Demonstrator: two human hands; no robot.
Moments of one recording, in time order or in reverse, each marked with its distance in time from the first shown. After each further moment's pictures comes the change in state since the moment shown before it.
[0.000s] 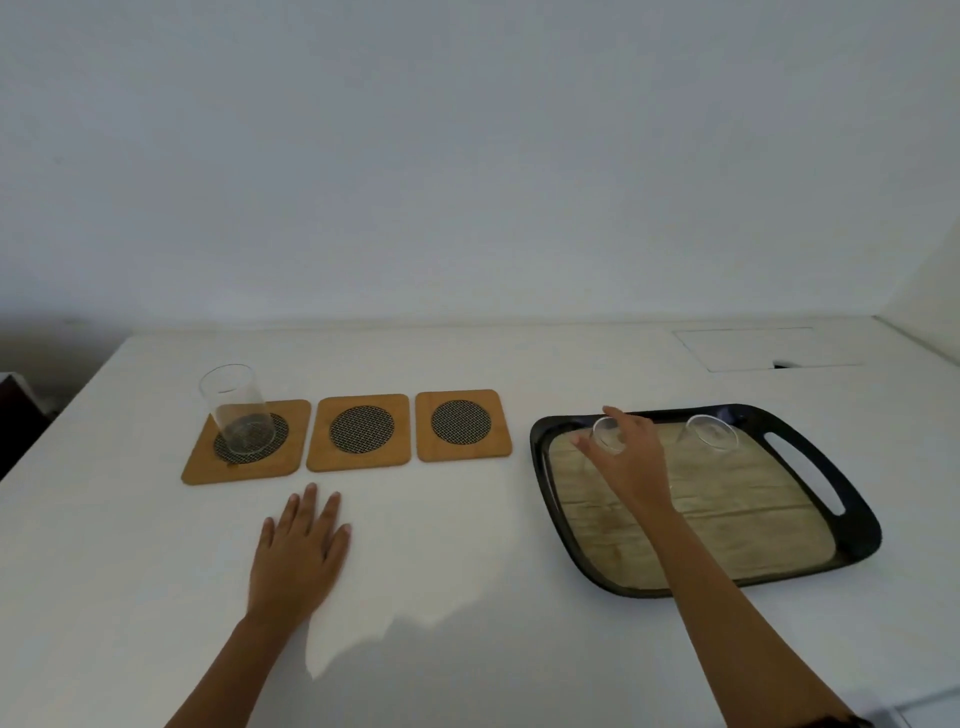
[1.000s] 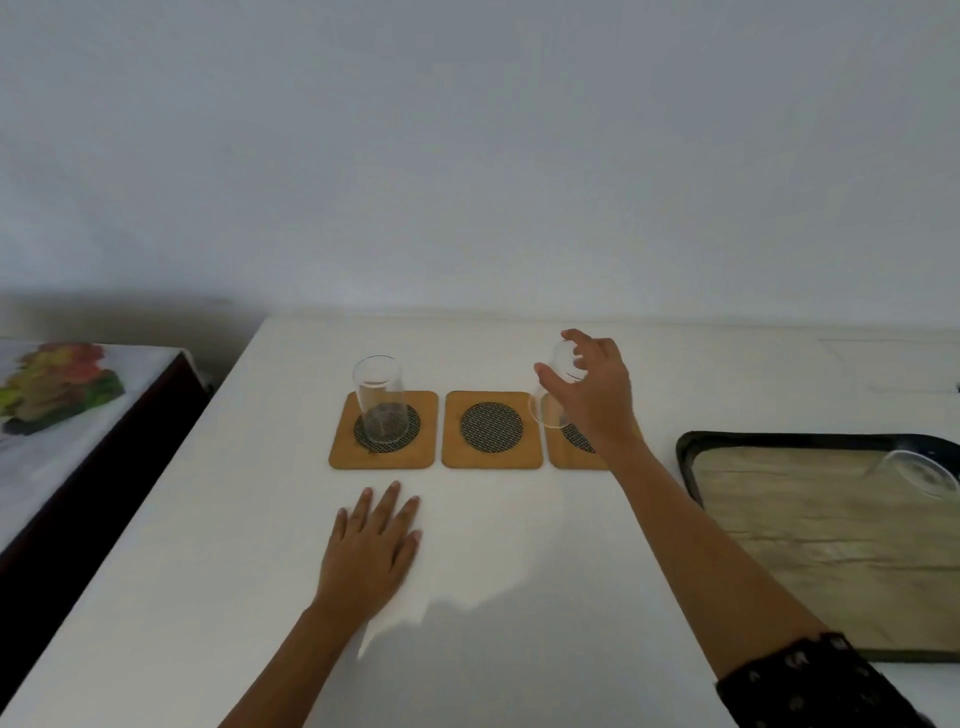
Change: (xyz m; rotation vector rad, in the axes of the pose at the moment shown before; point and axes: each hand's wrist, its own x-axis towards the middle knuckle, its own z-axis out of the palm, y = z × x) left_hand -0.003 -0.079 -0.030 0.033 -0.063 0.057; right_hand 0.020 -0.180 0.153 0.183 -0.023 -0.299
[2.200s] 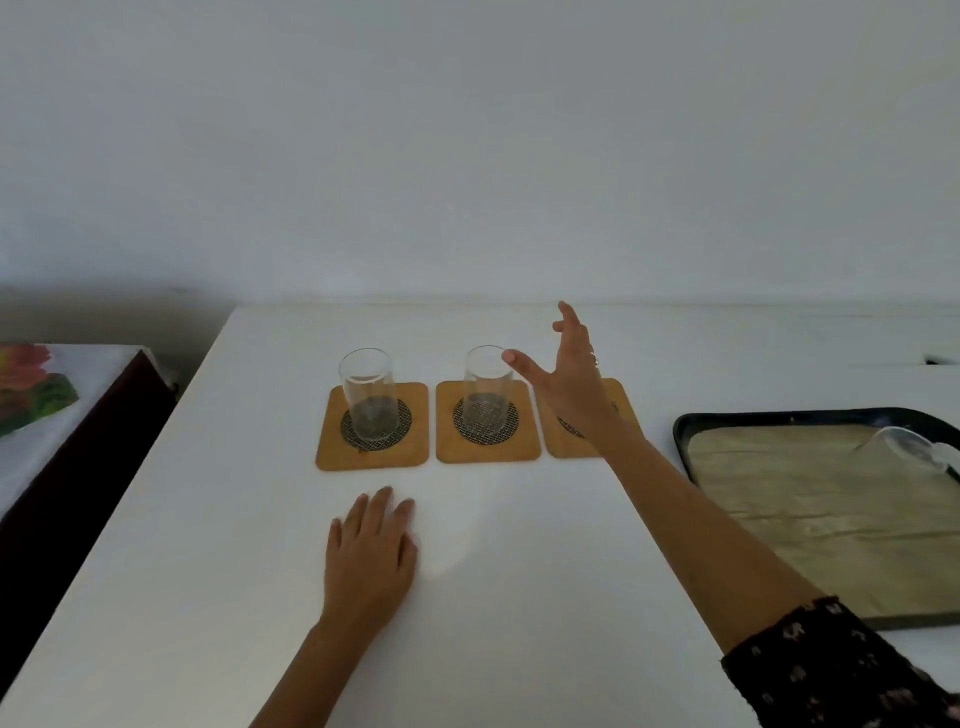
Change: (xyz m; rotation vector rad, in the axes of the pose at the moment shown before) left_hand -0.003 0.003 -0.006 -0.128 0.034 -0.055; right_hand 0.007 -0.013 0.028 -0.029 -0.256 0.151
